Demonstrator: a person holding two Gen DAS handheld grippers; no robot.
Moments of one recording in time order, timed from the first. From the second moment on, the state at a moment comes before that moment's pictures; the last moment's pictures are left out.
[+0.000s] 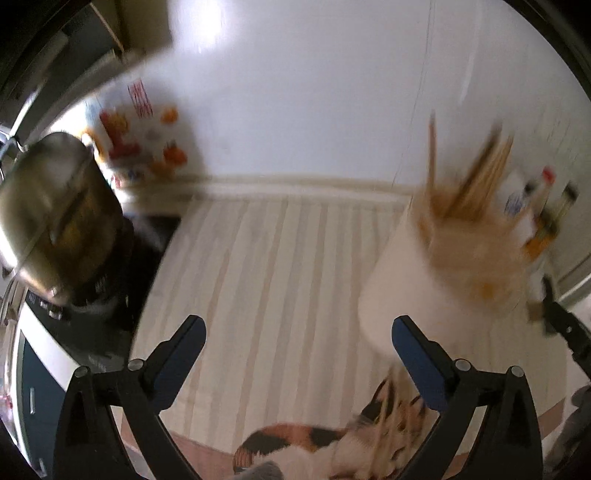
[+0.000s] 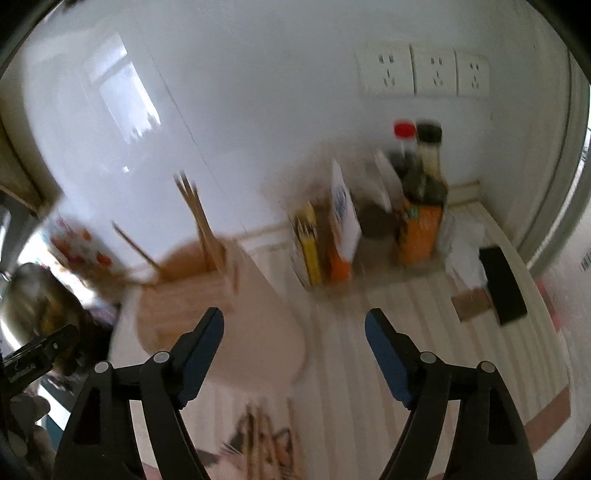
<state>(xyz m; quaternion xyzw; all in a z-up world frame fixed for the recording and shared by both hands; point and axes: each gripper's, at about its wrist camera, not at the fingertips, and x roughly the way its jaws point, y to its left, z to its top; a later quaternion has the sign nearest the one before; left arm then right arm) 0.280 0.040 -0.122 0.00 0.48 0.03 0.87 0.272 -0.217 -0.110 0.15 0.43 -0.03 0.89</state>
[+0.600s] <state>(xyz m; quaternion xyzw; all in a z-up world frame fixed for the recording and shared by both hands) 0.243 -0.010 -0.291 0.03 0.65 -0.04 0.76 0.228 -0.153 -0.313 0.09 0.67 0.02 0.74</state>
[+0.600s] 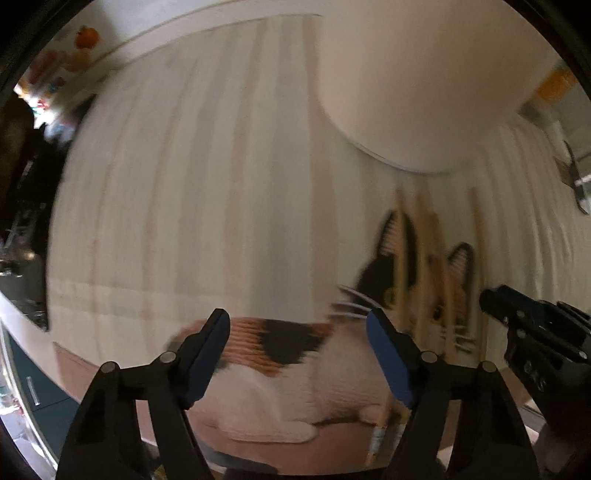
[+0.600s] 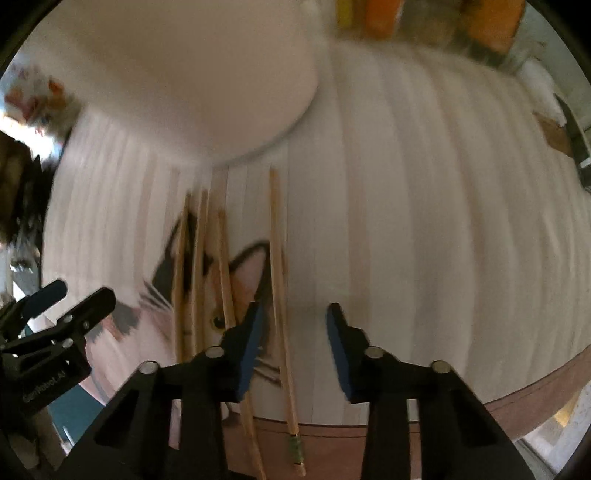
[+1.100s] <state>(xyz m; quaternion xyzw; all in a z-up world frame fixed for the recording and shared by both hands) 0.241 -0.041 -0.310 0.06 0.66 -0.07 0.75 0.192 -0.208 -0.323 0.09 0.68 -0.05 0.72</state>
